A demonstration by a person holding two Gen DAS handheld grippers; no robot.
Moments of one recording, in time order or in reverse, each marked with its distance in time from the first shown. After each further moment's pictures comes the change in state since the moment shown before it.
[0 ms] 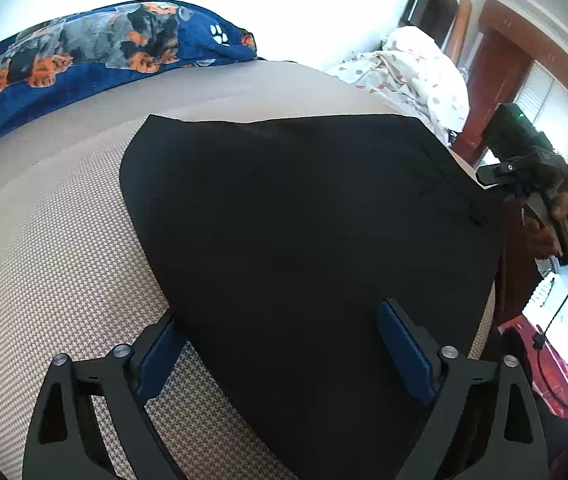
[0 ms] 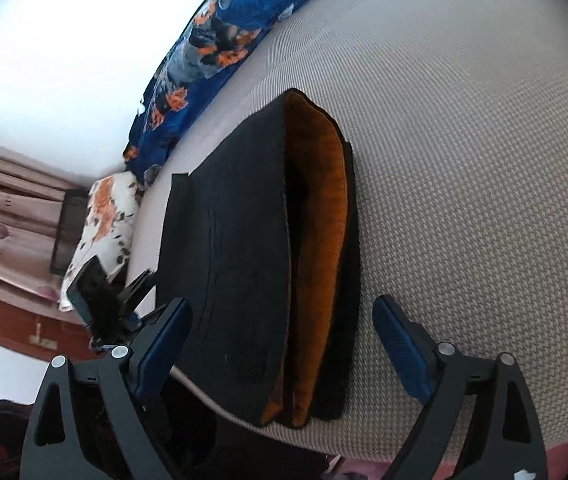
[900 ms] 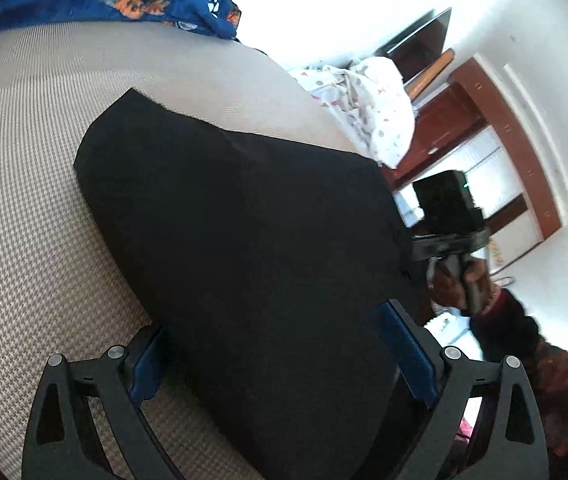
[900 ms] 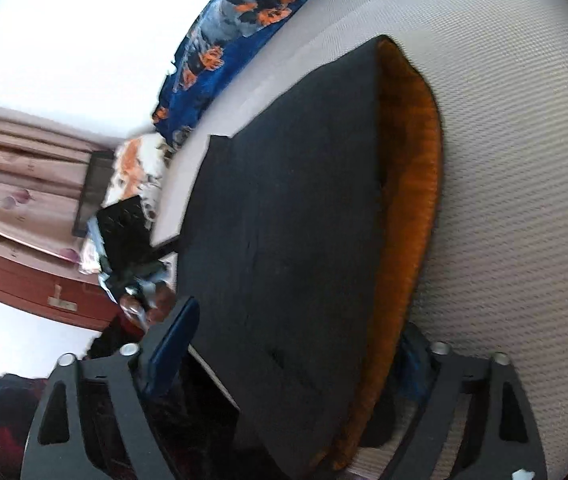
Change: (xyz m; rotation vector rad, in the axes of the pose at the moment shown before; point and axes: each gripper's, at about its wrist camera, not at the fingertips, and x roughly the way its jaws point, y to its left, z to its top) left arm 0.003 0.049 0.025 -0.245 0.057 -0.425; right arm 0.031 0.022 0.001 -0.106 0.122 0.056
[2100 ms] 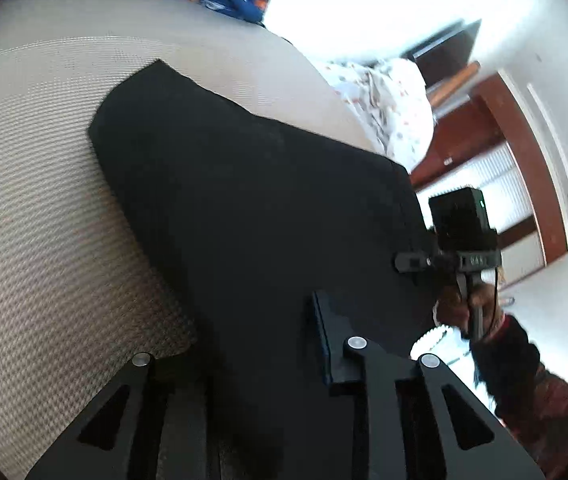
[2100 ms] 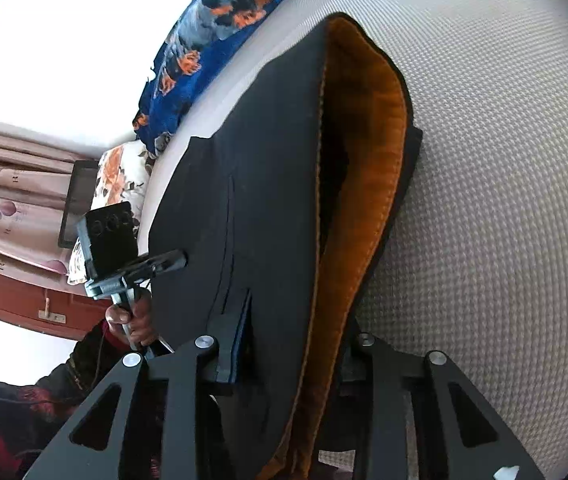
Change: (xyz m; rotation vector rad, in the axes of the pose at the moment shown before) left arm 0.010 0.004 -0.009 -0.093 0.002 0.066; right arm 0.001 -0.010 -0.011 0.067 -0.043 -0.016
